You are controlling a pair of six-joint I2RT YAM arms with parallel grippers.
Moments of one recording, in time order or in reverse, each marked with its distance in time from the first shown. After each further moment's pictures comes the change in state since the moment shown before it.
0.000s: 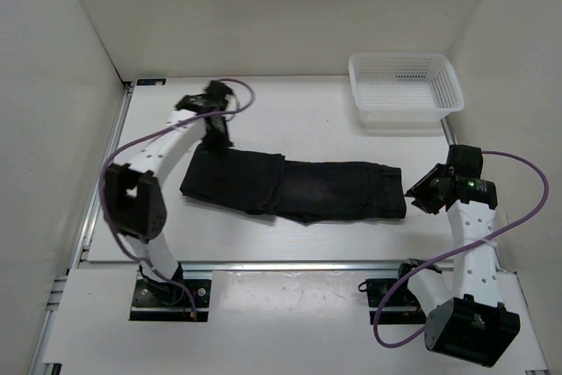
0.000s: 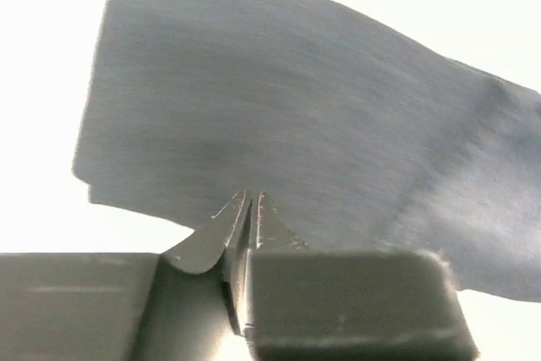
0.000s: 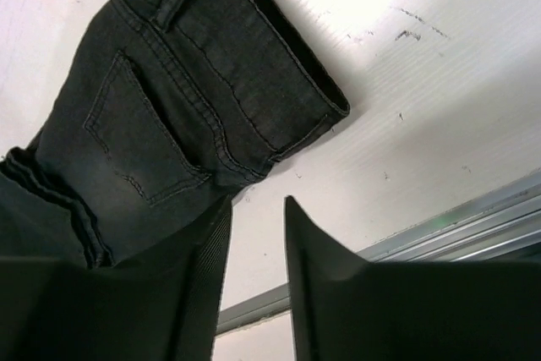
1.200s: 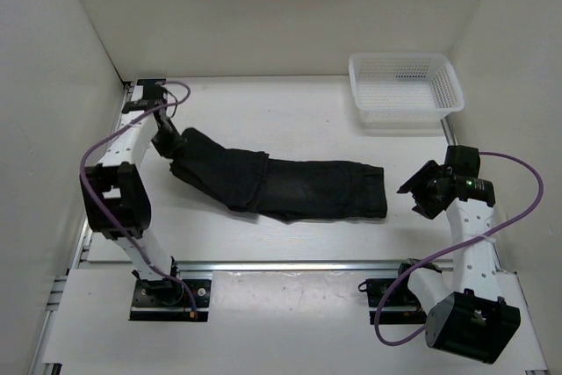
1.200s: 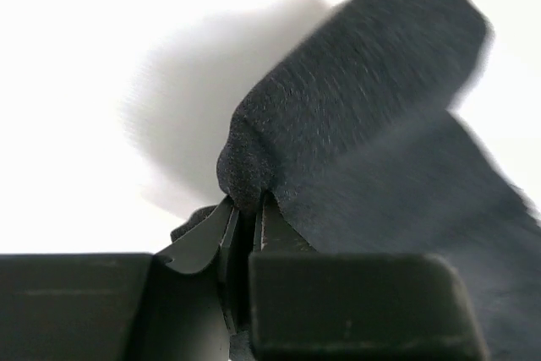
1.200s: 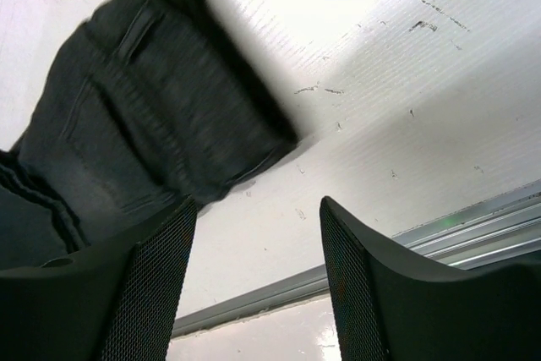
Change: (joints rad) left arm 0.481 -0.040 -0.177 0.102 0.142 -0.006; right arm 0.000 0.020 -0.031 0.022 -0.041 -0.011
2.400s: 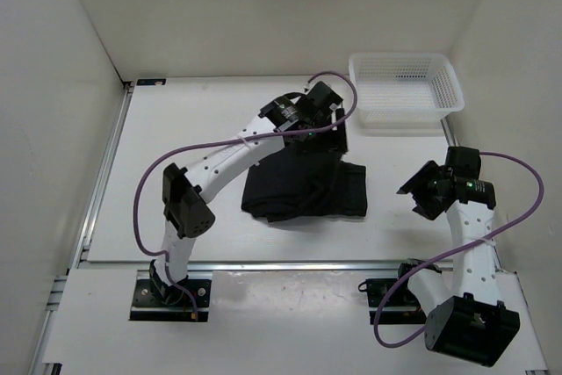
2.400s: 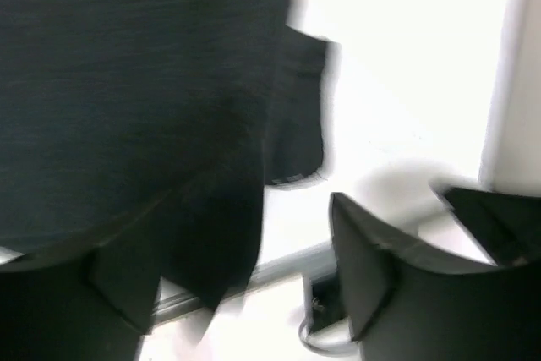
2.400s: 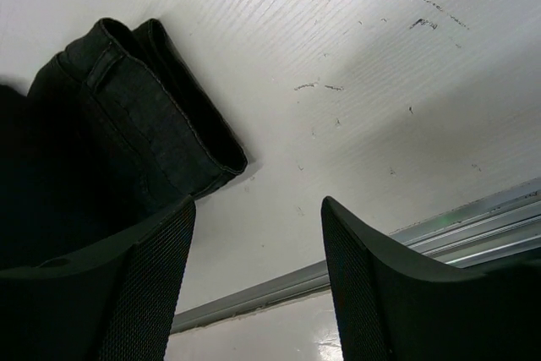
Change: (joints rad) left arm -0.959 0.248 0.742 -0.140 -0.132 -0.317; right arm 0.000 -0.018 0.000 -0.011 -0.005 -0.012
